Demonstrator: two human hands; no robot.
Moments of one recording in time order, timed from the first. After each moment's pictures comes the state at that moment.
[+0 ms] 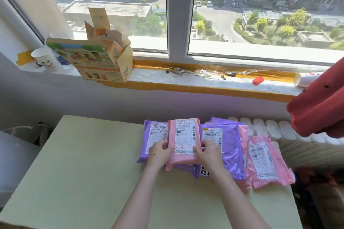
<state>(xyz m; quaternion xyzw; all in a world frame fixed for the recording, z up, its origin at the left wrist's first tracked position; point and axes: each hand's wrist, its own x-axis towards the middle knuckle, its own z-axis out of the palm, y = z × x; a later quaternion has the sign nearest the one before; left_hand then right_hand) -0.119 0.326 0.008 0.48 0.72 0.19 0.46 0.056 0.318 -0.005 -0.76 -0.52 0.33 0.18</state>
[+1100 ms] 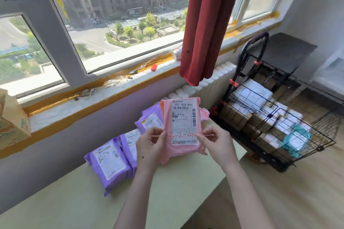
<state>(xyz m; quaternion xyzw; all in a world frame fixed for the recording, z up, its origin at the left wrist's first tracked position) -0.080 0.263 0.109 0.66 0.40 0.30 0.55 0.053 0.123 0.118 -0.80 -0.24 0.14 0.53</state>
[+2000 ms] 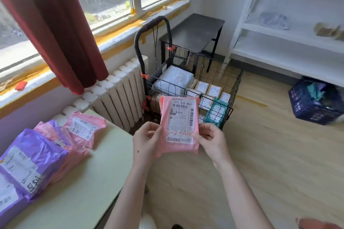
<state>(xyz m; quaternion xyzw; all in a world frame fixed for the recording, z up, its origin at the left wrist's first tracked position) 0.195 -0.029 0.112 0.72 0.29 0.17 0.60 0.271 -0.200 0.094 -0.75 -0.03 0.12 0.65</state>
